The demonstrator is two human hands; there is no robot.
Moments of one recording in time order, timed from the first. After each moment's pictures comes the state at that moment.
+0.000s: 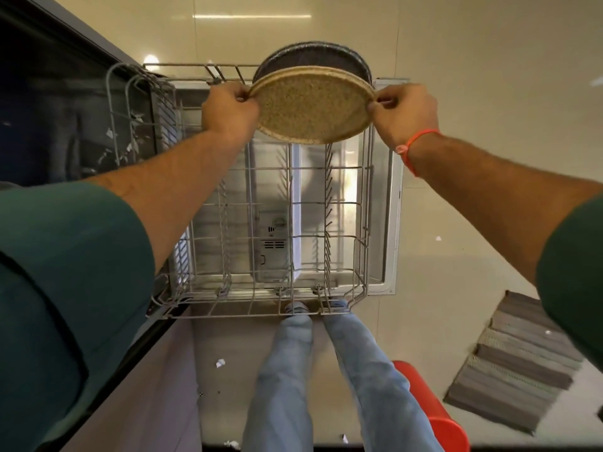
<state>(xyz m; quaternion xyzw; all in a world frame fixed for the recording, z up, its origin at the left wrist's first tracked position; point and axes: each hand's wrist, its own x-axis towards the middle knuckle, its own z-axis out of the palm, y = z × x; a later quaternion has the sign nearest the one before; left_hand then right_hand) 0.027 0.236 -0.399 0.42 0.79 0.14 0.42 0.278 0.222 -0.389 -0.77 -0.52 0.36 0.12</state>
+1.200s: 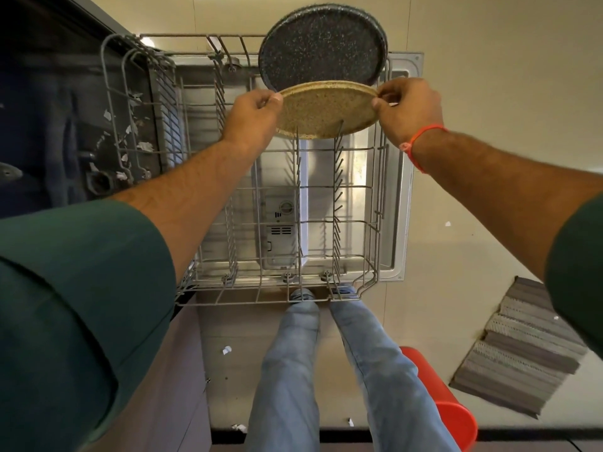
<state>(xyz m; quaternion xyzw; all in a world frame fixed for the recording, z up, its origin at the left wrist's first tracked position) 0.036 0.198 -0.421 0.41 0.74 0.14 0.52 0.267 0.198 -0.410 -0.77 -0.51 0.37 0.09</state>
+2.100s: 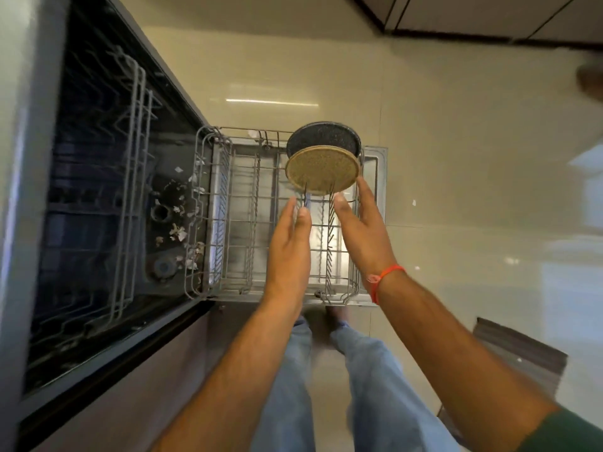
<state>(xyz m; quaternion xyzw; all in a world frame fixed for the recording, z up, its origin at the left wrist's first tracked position) 0.075 0.007 -0.147 0.23 0.68 0.37 0.59 0.184 0.036 -0.168 -0.69 -0.36 0.54 0.31</state>
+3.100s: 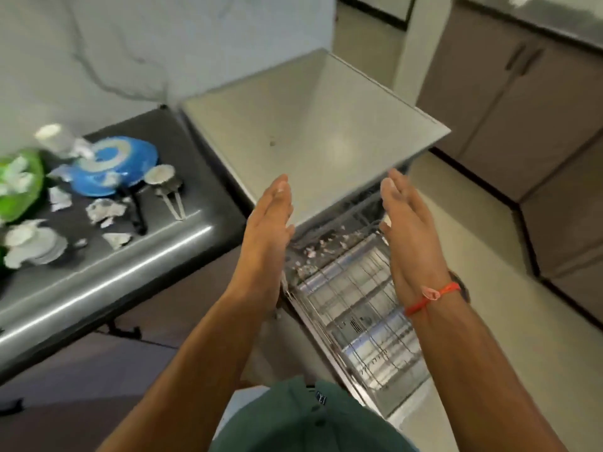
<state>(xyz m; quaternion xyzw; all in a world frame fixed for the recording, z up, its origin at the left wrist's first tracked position) -0.021 -0.240 0.152 0.10 0.65 0.70 0.27 0.080 -0.107 0.166 -0.35 -0.57 0.69 0.27</state>
